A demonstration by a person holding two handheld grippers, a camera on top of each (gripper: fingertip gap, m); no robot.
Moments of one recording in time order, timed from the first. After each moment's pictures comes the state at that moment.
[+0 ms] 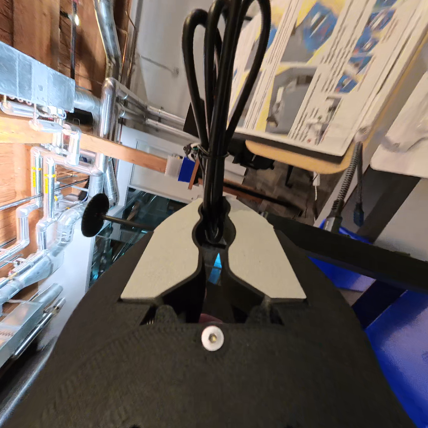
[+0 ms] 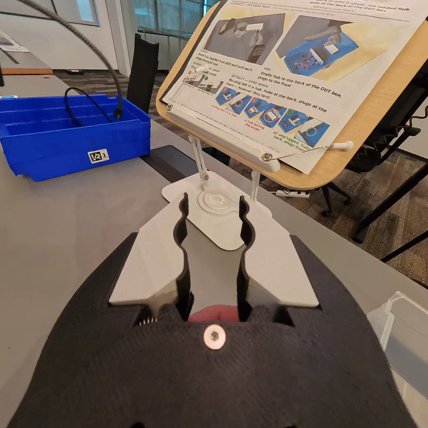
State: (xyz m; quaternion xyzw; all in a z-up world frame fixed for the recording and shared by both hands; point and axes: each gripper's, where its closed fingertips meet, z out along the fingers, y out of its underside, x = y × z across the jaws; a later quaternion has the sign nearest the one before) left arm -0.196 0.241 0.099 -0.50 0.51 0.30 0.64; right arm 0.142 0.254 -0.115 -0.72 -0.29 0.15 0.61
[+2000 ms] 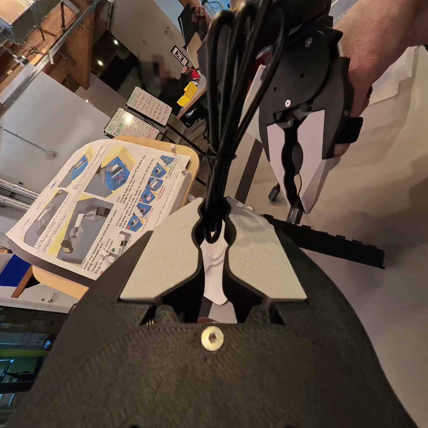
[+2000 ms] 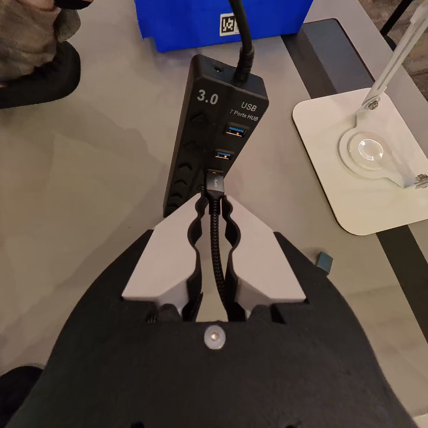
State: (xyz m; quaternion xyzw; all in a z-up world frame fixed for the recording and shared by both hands) left arm 0.027 0.183 -0.086 -0.48 0.61 -0.04 0.63; right arm 0.063 0.171 -0.199 -0.76 -0.51 0.23 0.34
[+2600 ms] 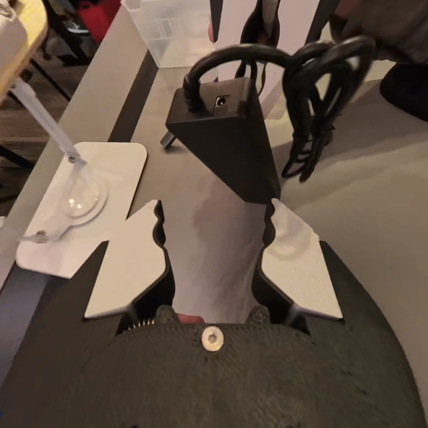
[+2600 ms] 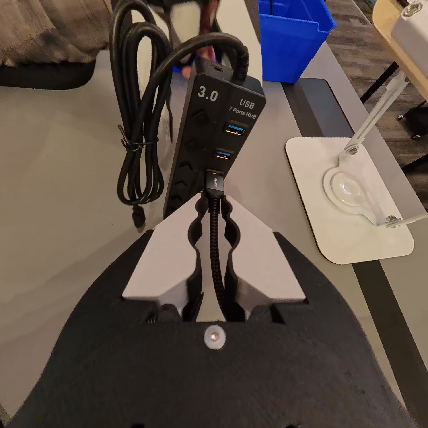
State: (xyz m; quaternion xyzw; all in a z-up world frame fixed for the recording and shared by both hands) left arm 0.008 0.190 -0.199 -0.61 0.65 -0.26 0.37; right arm 0.061 0.173 -0.195 -0.69 -0.56 0.23 0.40
